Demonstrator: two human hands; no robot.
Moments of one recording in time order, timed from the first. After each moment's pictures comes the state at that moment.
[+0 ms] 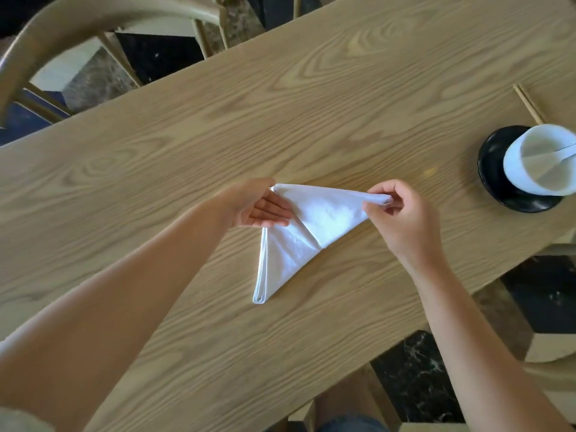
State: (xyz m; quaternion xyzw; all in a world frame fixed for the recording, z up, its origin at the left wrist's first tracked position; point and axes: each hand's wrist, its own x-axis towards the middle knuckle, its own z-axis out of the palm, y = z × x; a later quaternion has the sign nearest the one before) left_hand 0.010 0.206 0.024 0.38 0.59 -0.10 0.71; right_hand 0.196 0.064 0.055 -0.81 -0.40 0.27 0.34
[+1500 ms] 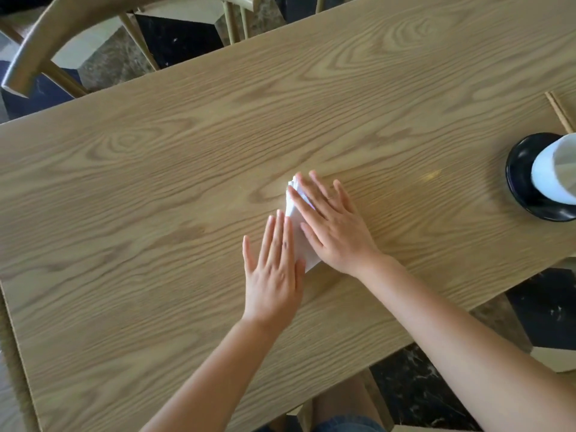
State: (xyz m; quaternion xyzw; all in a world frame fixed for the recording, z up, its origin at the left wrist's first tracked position) left_hand -0.033 0.044 -0.019 0.80 0.55 0.08 0.23; right_hand 0.124 0.086 -0.012 -0.59 -0.79 0.12 0.07
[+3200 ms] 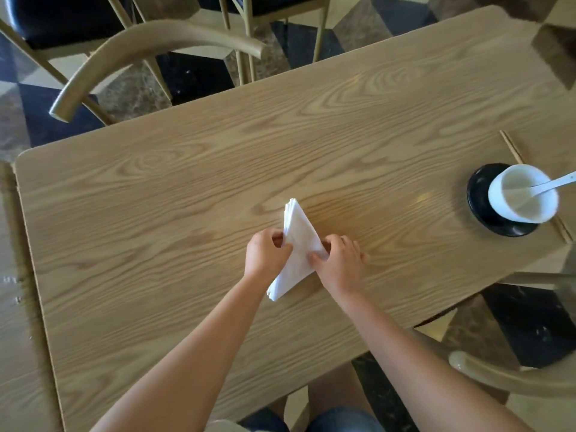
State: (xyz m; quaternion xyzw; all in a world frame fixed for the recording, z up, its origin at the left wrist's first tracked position) left_hand -0.021 0.098 0.018 0.55 0.67 0.11 0.49; right_hand 0.105 0.041 0.001 -0.84 -0.47 0.23 0.12
